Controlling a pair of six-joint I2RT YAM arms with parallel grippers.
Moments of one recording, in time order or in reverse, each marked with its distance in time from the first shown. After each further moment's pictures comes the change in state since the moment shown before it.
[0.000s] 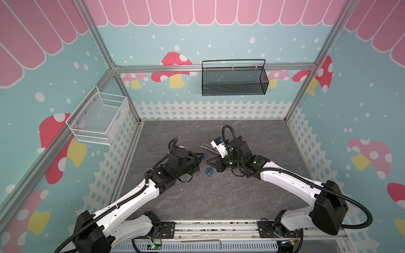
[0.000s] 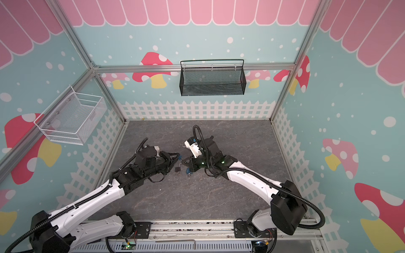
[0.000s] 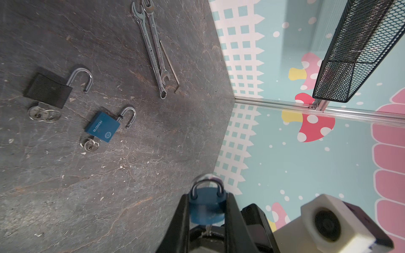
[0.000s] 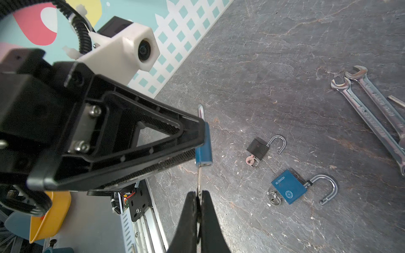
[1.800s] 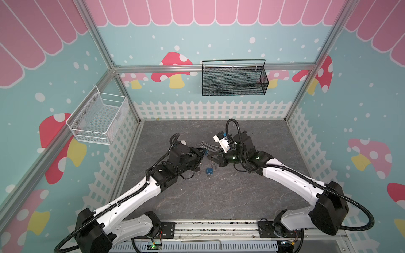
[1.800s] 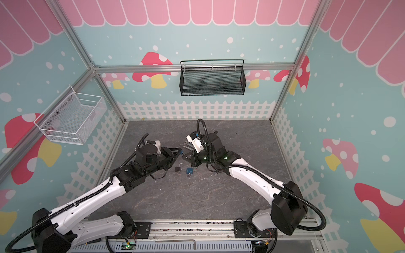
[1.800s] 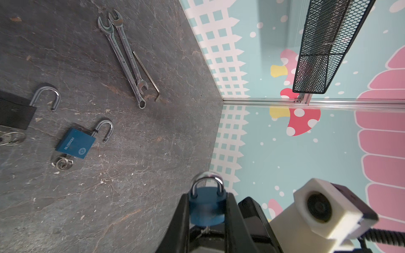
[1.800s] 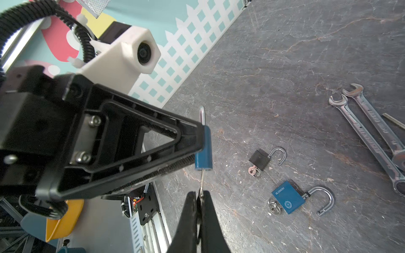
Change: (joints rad) left arm -0.027 0.034 0.067 0.036 -0.037 0.071; right arm -0.047 -0.001 0.052 -0.008 -0.064 -0.004
